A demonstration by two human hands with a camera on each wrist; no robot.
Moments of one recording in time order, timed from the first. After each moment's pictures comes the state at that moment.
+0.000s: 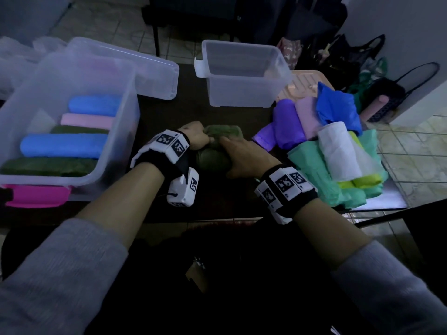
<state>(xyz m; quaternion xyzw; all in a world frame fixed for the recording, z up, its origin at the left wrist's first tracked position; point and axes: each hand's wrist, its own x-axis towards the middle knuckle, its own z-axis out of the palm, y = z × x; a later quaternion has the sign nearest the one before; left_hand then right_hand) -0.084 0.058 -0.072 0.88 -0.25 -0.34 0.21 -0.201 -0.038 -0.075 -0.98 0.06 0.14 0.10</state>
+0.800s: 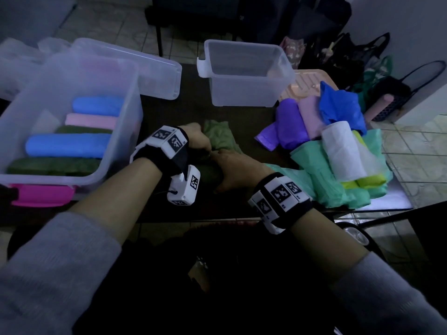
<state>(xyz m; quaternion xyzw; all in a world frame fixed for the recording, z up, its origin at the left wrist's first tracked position) -0.084 0.062 -0.074 0.88 -0.19 -0.38 0.21 -0.200 -0.016 -0.085 -0.97 0.04 0.20 0.14</state>
